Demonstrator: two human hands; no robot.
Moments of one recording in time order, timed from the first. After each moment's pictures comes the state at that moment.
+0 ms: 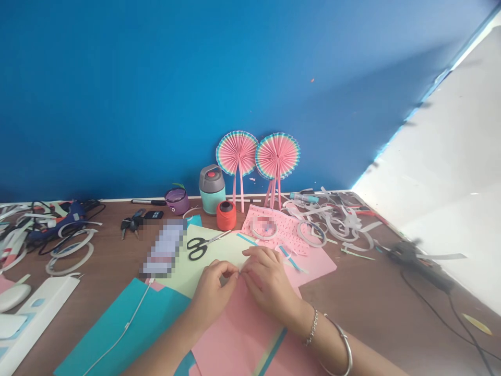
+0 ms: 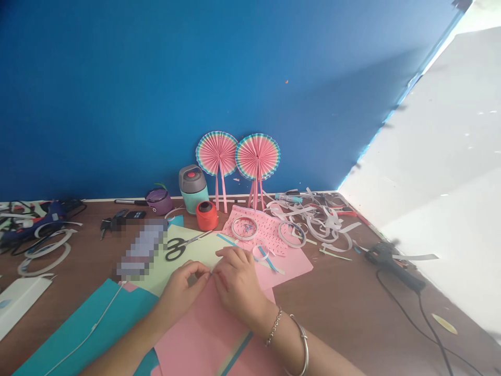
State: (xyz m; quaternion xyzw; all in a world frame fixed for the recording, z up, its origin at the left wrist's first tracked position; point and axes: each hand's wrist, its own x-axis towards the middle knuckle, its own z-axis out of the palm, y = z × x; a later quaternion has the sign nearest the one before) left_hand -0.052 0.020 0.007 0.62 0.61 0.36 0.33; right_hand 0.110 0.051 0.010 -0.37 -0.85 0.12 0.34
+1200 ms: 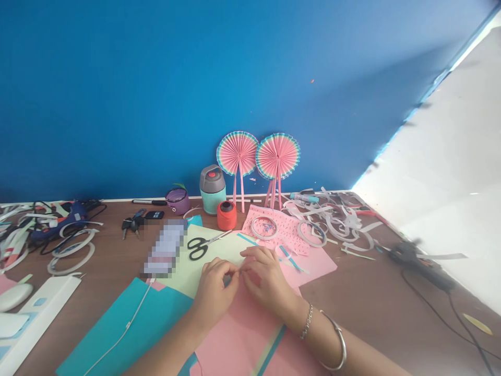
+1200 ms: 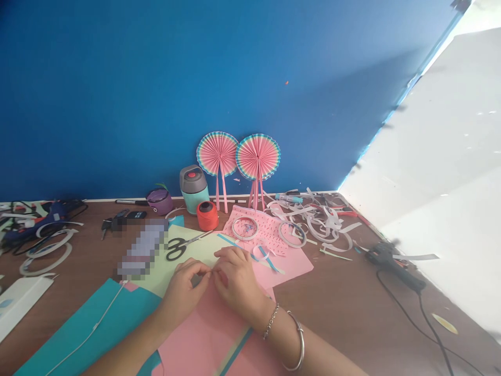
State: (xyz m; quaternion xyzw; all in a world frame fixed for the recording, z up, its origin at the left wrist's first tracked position) left_hand -0.047 0.020 0.006 0.68 0.62 0.34 0.21; right_hand 0.105 0.059 -0.002 -0.36 -0.85 0.14 0.35
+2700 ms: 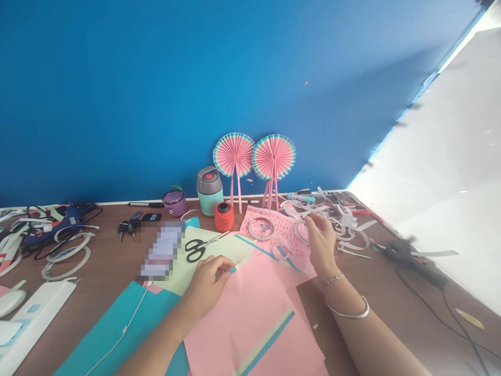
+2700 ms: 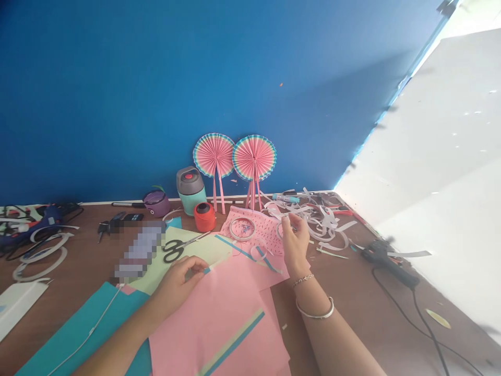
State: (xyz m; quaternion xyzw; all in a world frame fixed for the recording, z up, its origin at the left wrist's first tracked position) left_hand -0.070 0.031 0.004 0.66 0.62 0.29 0.32; right_hand 0.199 0.147 -0.002 -0.61 -0.43 0.24 0.62
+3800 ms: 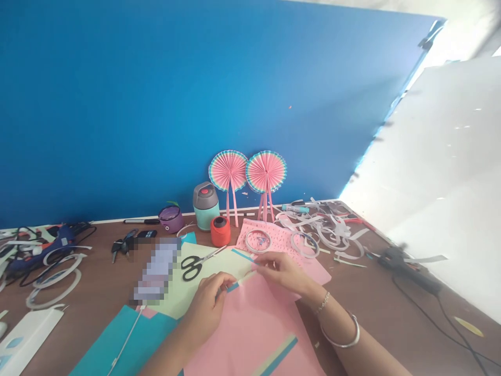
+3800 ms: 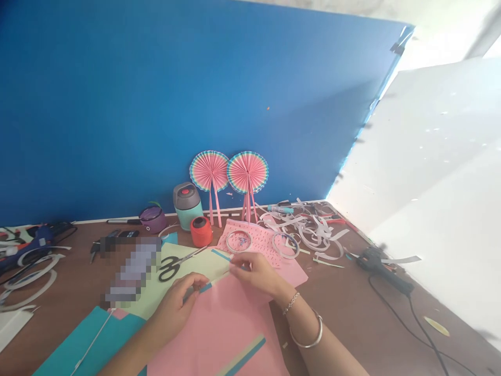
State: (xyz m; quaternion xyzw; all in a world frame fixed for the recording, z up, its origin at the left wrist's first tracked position) left_hand -0.065 0.025 0.005 0.69 0.58 0.30 0.32; right_hand 0.159 0.110 0.009 -0.42 -0.74 0.43 0.29
